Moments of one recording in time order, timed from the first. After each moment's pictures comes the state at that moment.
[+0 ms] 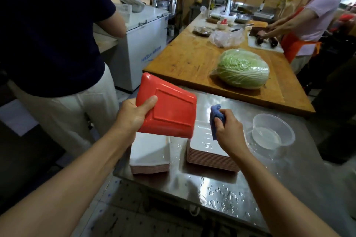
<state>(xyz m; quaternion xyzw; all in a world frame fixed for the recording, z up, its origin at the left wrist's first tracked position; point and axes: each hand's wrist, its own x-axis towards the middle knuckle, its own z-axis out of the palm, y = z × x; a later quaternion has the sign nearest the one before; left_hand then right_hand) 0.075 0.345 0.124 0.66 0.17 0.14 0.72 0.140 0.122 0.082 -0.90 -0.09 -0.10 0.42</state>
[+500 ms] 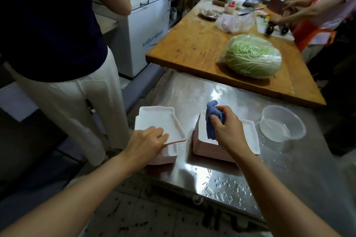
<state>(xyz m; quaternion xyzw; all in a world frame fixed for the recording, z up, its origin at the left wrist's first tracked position) 0.052 0.362 0.025 0.96 -0.17 0.21 -0.03 0.133 0.151 0.063 -0.88 -0.10 -0.04 0.47</state>
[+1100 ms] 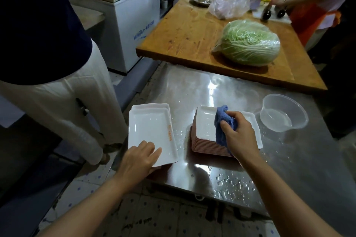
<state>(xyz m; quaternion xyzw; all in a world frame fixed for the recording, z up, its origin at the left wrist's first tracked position) 0.051 0.370 -0.054 0.97 -0.19 0.14 0.01 0.140 0.118 0.026 -0.87 -0.03 -0.04 0.49</state>
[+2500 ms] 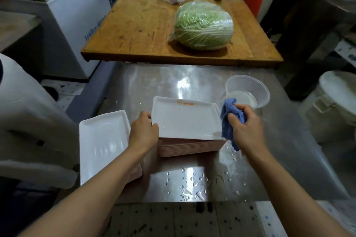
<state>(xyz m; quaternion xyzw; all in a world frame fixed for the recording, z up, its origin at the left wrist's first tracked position) 0.181 0.259 -0.018 0.91 0.16 -0.02 0.39 0.158 0.022 0.017 -0.82 0.11 -0.12 0.54</state>
